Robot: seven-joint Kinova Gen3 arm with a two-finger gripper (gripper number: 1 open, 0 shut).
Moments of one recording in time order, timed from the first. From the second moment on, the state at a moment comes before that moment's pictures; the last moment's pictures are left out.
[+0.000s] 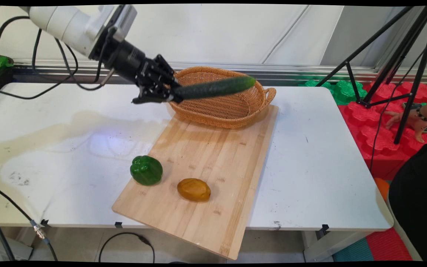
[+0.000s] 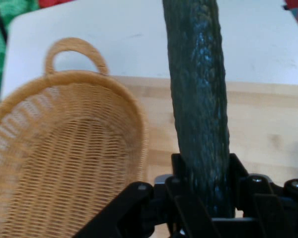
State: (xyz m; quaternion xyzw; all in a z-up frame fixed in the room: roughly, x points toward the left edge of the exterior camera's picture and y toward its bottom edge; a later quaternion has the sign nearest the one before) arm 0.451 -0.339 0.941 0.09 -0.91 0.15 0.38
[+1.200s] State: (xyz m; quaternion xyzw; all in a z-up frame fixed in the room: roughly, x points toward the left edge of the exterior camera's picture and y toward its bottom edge) arm 0.438 -0.473 0.890 0.15 -0.88 0.21 0.39
